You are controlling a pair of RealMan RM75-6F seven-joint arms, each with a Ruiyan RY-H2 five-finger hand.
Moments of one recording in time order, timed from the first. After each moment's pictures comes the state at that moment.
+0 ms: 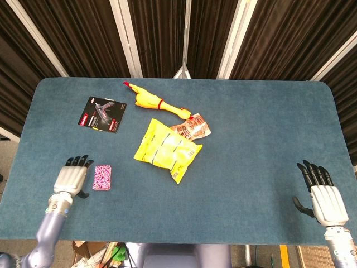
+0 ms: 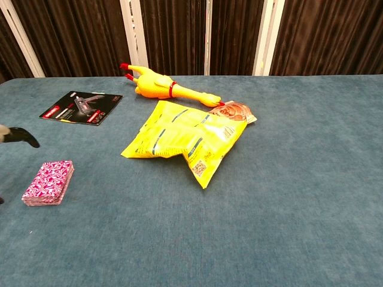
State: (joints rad) left arm -0.51 -1.35 -0.14 -1.90 0.64 1.18 0.92; right arm 0.09 -1.11 0.04 -1.66 -1.50 1.42 0.00
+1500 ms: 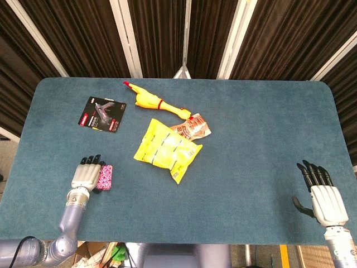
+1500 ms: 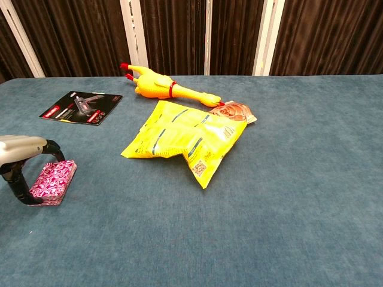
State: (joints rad) left arm -0.66 -1.50 -0.11 -1.75 0.50 1.21 0.87; right arm 0.10 -1.10 0.04 -1.66 -1.50 1.42 0.01
